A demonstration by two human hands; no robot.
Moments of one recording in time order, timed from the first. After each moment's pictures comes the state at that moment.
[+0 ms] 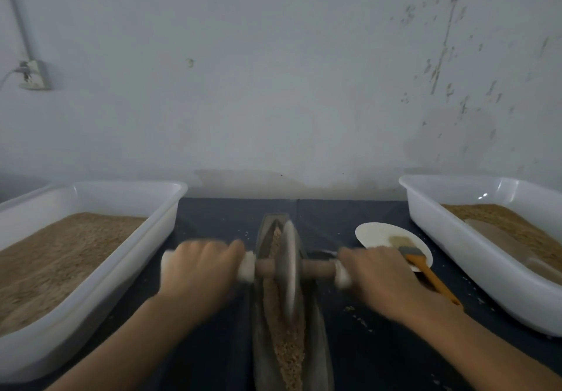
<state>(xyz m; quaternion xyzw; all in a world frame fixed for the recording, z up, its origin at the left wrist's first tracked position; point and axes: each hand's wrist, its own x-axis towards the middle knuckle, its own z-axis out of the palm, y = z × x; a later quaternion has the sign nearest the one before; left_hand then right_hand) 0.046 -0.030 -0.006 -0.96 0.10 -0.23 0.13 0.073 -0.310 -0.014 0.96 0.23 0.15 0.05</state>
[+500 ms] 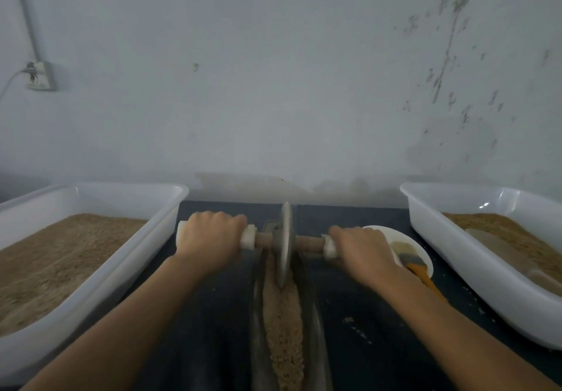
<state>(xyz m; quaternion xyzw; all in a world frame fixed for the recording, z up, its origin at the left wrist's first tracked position) 0.104 -0.028 0.012 -0.96 0.07 -0.22 0.15 0.126 -0.295 -0.007 0.96 0.17 0.19 0.09</state>
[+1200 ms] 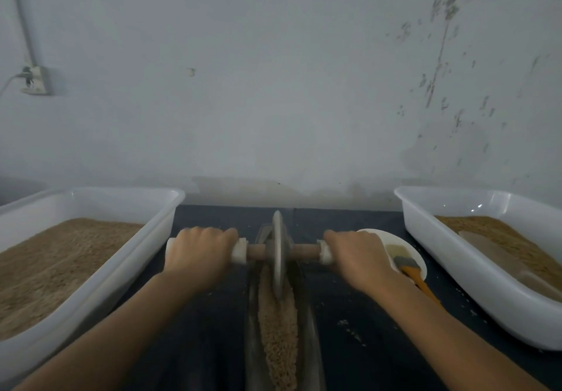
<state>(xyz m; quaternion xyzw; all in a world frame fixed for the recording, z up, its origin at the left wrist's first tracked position) 0.086 -0.024 0.004 -0.96 0.09 -0.22 0.13 0.111 -0.294 0.002 0.96 0.17 0.19 0.08</state>
